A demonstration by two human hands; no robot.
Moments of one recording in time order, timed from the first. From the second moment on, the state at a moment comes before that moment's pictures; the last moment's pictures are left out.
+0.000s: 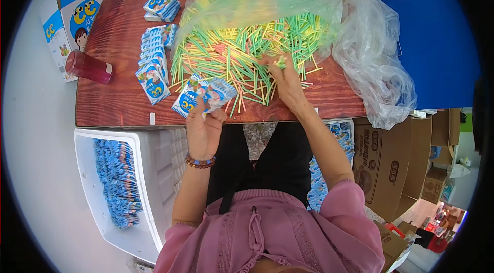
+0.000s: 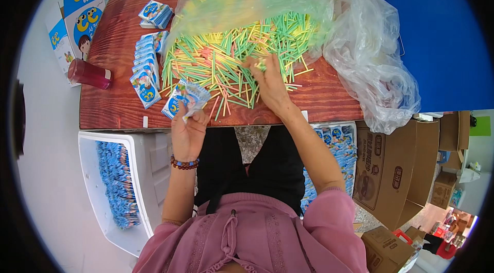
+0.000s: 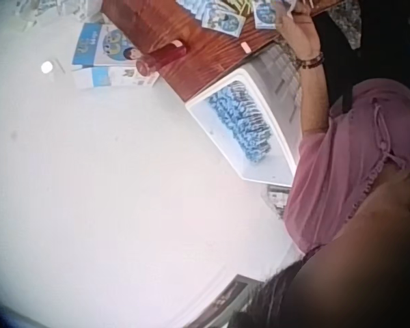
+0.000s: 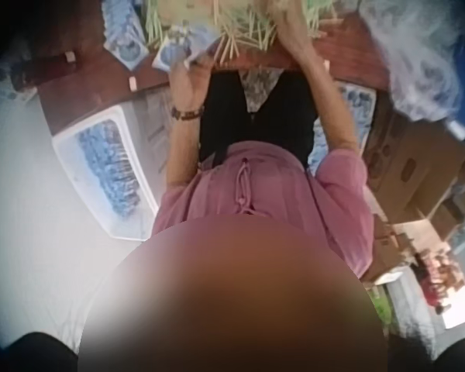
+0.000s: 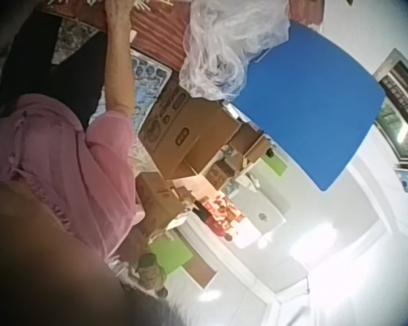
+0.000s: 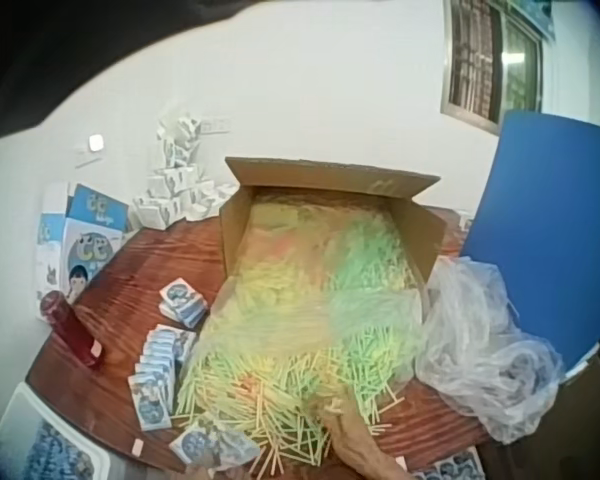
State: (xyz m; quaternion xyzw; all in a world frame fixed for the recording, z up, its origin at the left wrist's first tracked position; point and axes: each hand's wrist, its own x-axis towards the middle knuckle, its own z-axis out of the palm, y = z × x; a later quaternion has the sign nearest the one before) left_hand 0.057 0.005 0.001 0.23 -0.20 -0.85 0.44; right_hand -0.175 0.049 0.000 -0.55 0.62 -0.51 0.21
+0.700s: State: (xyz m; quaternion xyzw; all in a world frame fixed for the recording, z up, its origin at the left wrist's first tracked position) left_hand 0.010 0.010 -0.002 0.19 -0.19 -0.88 0.39; right_hand -0.105 0.040 0.051 -0.37 0.31 -0.85 0.21
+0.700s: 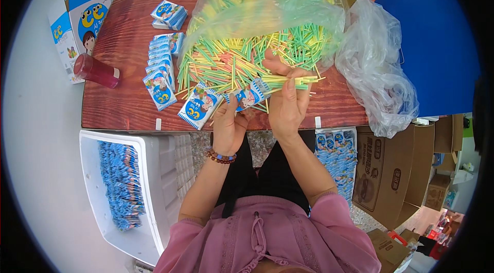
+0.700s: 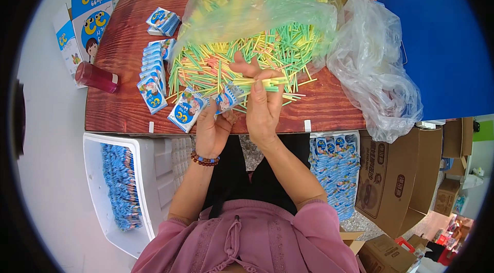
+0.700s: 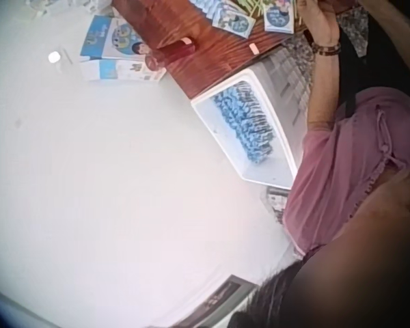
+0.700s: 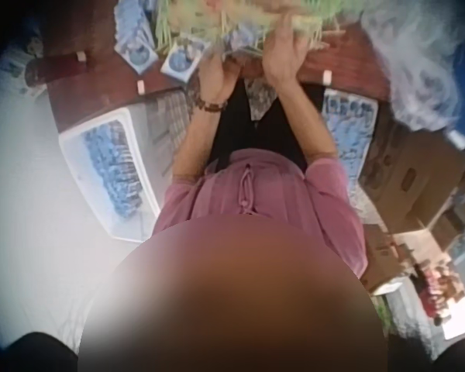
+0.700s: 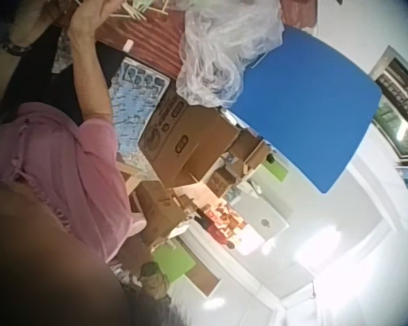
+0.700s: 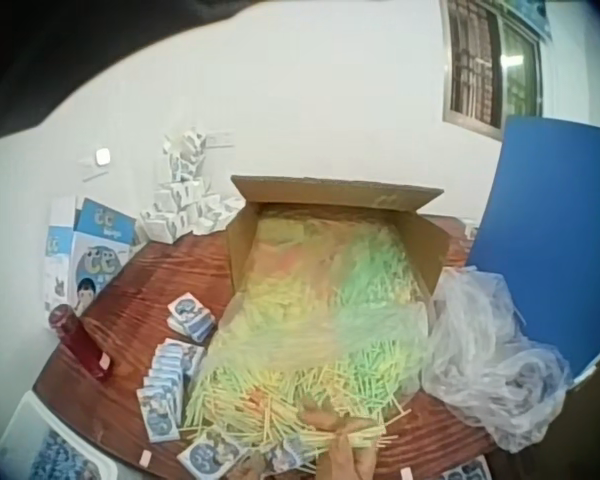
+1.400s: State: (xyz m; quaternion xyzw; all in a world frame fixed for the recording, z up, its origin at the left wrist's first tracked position) left_hand 0.010 0.001 -0.011 0.15 -0.17 -0.88 0.43; right_hand -0.144 0.070 0.054 -0.51 0.57 -0.61 0.21
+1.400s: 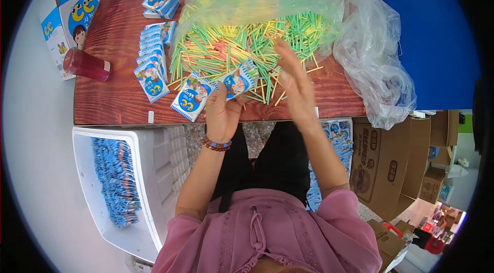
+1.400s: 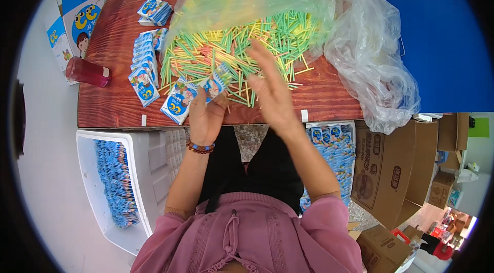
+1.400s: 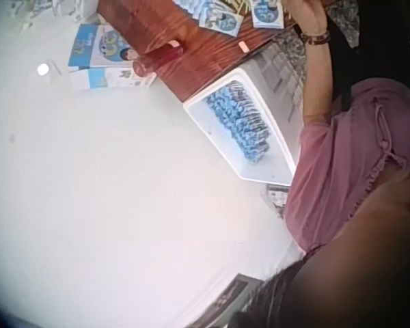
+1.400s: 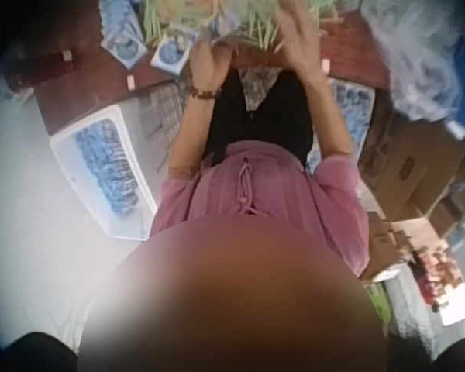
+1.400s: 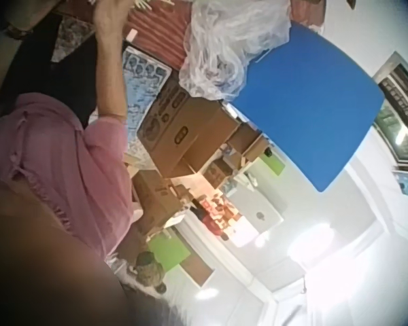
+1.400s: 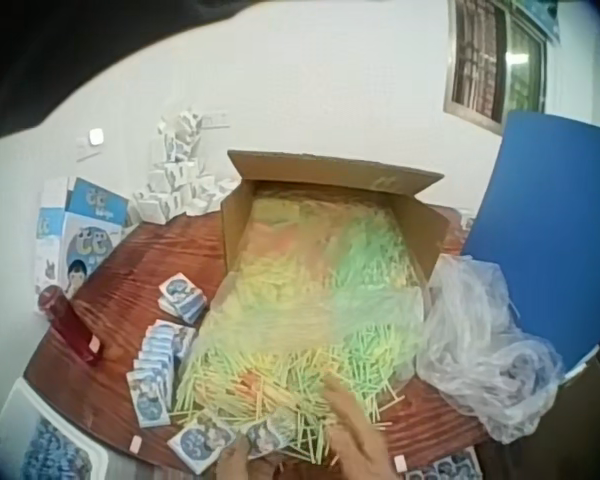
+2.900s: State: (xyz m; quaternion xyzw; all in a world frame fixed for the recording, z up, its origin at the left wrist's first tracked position) left_hand 0.022 0.005 -0.015 0.16 -0.20 -0.87 0.42; right_hand -0.145 0.049 0.071 -0.62 0.57 -0.46 0.29
